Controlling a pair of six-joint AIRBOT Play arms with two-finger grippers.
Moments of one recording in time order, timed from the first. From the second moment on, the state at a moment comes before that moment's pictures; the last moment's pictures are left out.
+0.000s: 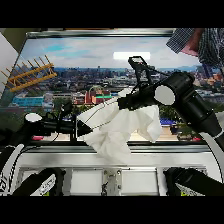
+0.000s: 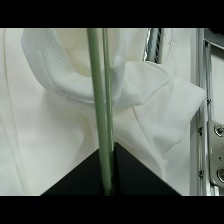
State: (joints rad) left arm 0.04 -1.07 0.54 0.45 -1.35 0.12; right arm 0.65 -1.19 1.42 -1.48 1.28 1.92
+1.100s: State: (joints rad) left arm 0.03 -1.07 0.54 0.45 -1.35 0.12; right arm 0.81 -1.18 1.44 -1.39 1.12 1.84
